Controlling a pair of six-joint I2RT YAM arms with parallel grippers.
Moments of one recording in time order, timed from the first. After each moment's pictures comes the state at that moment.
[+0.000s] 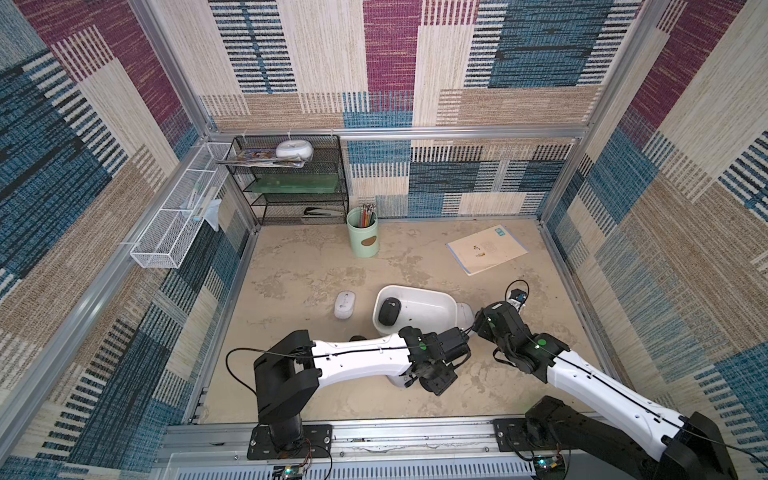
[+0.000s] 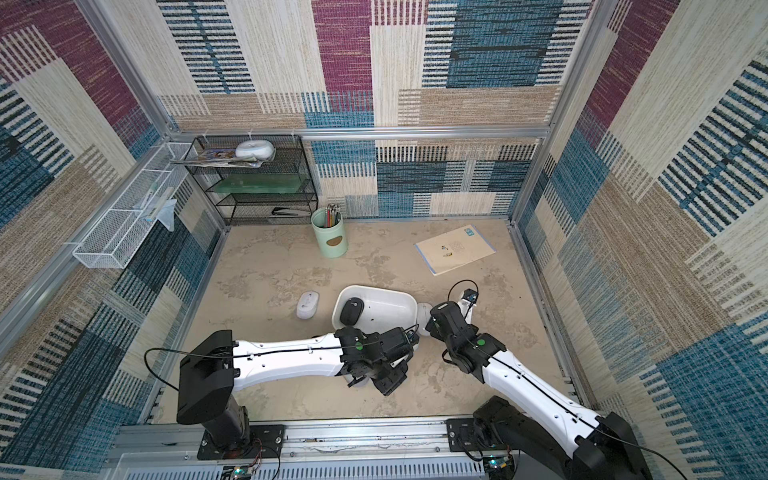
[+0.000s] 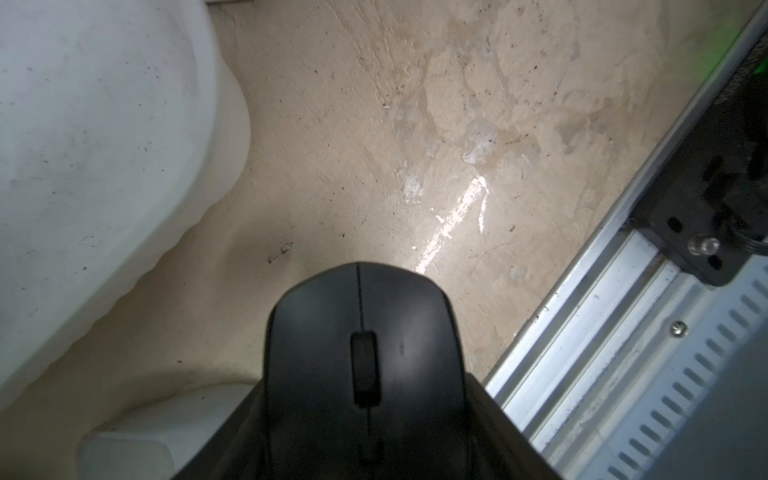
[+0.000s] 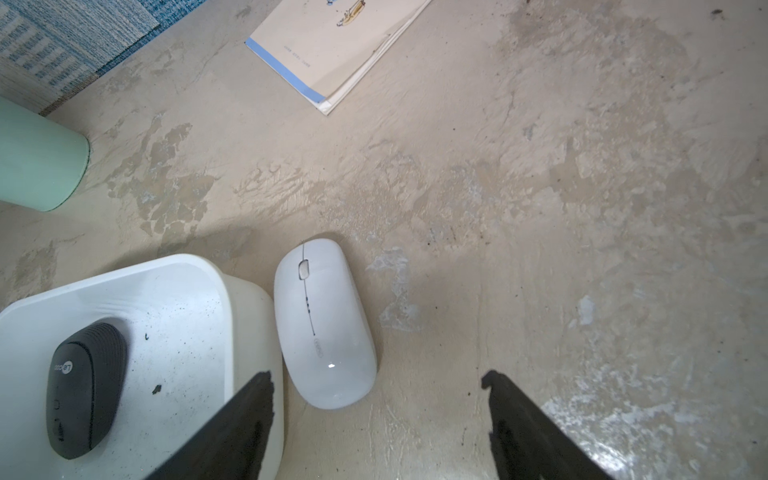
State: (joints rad) left arm -1.21 1.78 1.26 -0.70 -0.02 -0.30; right arm 0.59 0.94 0.53 -0.44 0.46 0.87
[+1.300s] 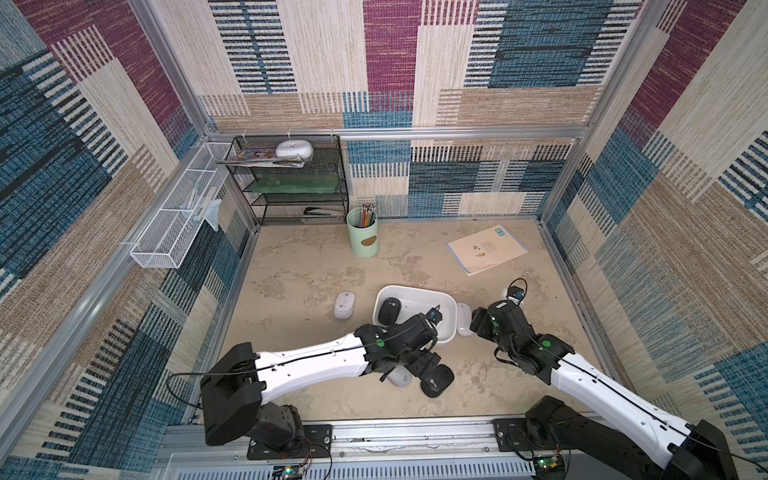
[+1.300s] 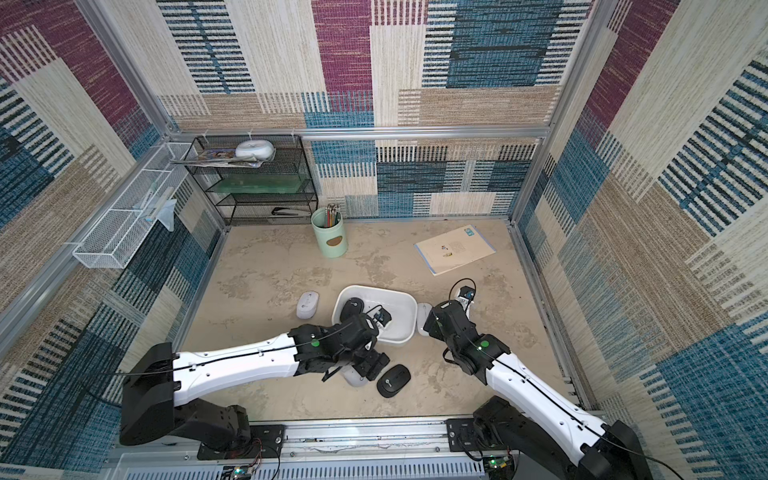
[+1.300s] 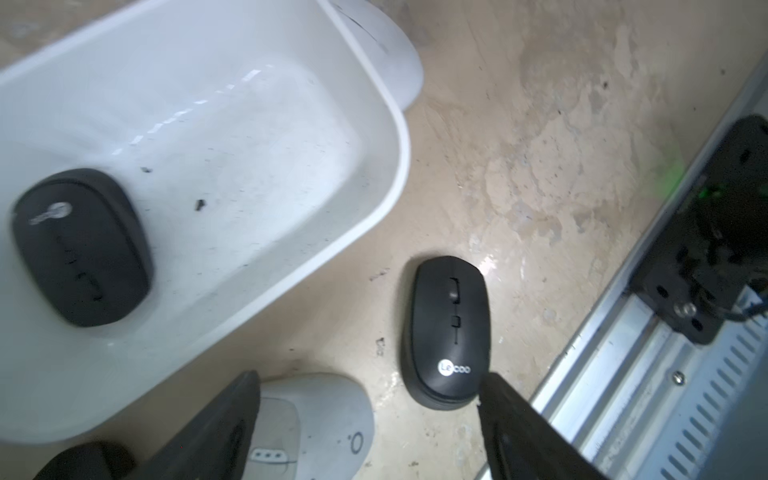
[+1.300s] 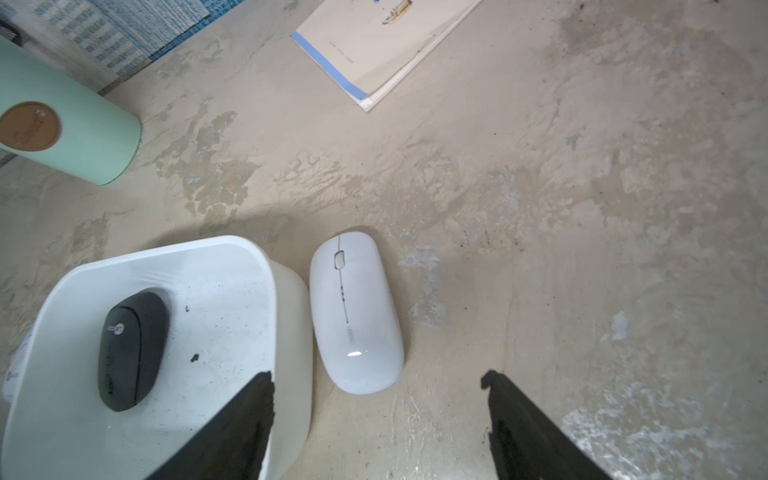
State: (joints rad) left arm -1.07 1.41 0.97 -0.49 -0.12 -0.32; right arm 0.59 0.91 0.55 -0.41 0.36 0.77
